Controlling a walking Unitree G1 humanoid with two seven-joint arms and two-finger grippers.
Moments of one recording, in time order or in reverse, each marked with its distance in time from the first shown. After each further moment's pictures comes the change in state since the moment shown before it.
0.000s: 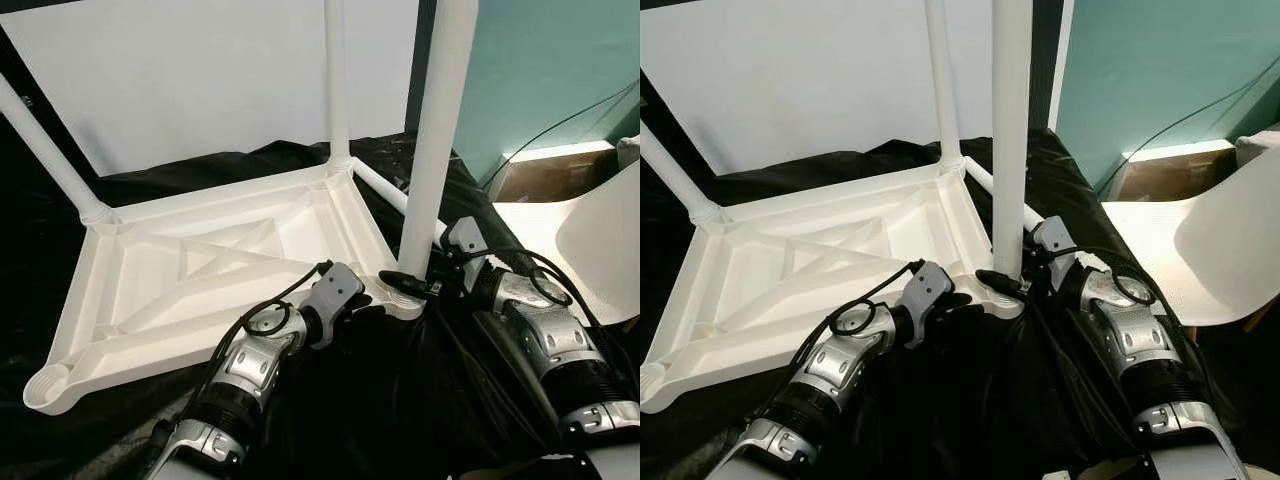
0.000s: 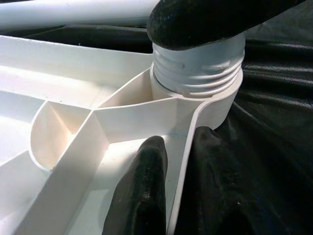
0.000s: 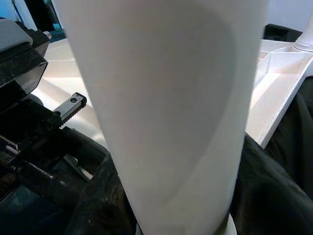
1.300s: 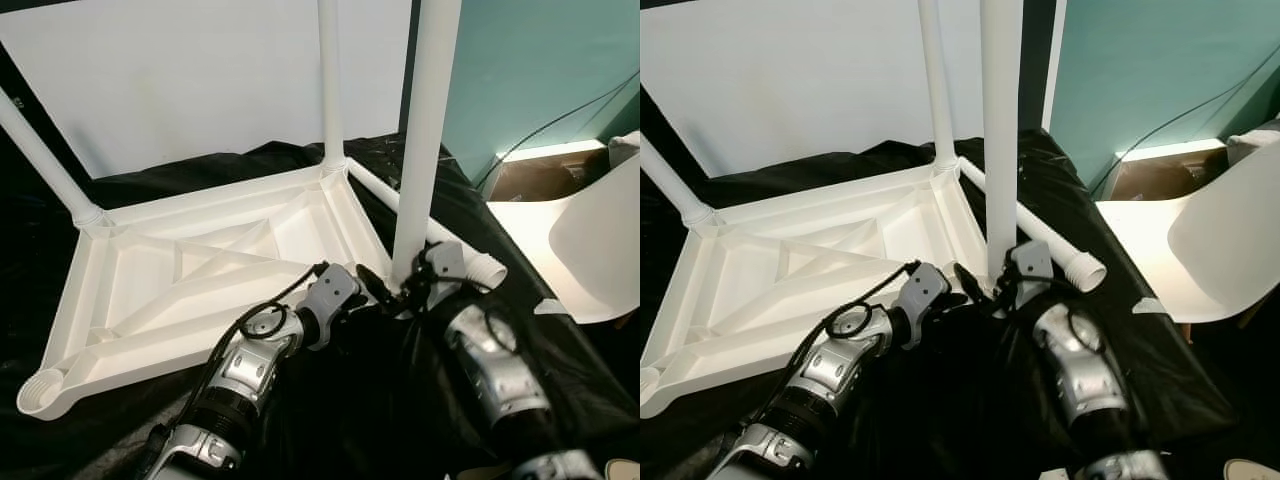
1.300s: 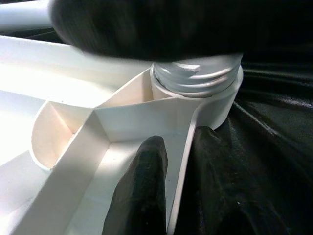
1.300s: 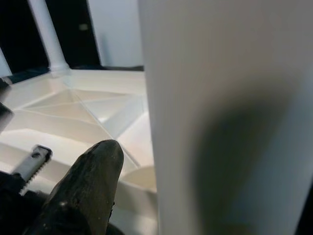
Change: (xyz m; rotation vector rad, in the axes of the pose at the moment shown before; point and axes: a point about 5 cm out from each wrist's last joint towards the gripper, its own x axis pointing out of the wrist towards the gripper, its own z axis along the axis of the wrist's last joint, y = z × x) left arm -0.006 -0.002 -0.007 -0.019 0.009 0.009; right arm 0.020 0.029 0.001 0.011 -0.161 -0.328
